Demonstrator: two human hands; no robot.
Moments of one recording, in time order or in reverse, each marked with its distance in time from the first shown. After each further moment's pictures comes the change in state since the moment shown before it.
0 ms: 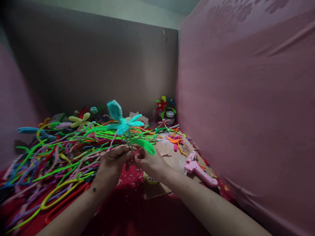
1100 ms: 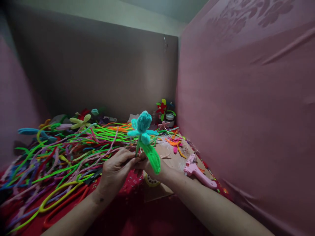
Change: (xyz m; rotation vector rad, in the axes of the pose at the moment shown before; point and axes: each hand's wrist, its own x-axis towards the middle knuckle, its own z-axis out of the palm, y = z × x) left_hand -0.003 -0.015 -0.008 0.446 -0.058 0.595; right_hand 0.000 -0.006 0.000 0.098 -0.056 0.033
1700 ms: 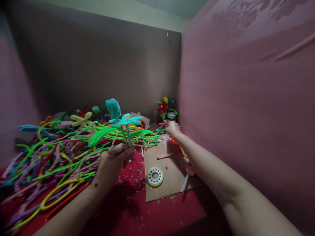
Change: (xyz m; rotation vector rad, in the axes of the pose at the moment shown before) left_hand 0.021 0.008 -0.008 -0.262 0.114 -0.628; right_hand 0.079 -0.015 -0.125 -0.969 0.567 0.369
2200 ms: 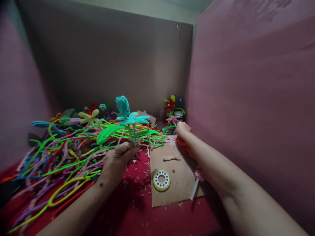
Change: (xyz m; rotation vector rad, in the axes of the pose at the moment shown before) left_hand 0.009 -0.015 -0.004 -0.014 -0.002 0.078; right_hand 0.038 0.022 0.015 -0.278 0.113 0.127
